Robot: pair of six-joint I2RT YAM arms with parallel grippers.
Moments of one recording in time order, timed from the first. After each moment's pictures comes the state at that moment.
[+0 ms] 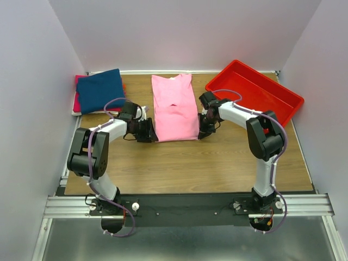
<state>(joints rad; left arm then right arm) -0.20 1.68 0.91 -0.30 0.50 -0.33 0.48 2.02 1.41 -0.69 -0.18 0.50</state>
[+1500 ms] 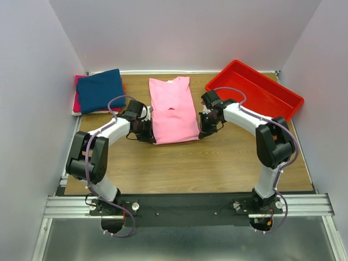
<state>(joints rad) -0.27 1.66 0.96 -0.43 0.40 -0.32 0.49 1.91 1.35 -0.70 -0.20 0.46</state>
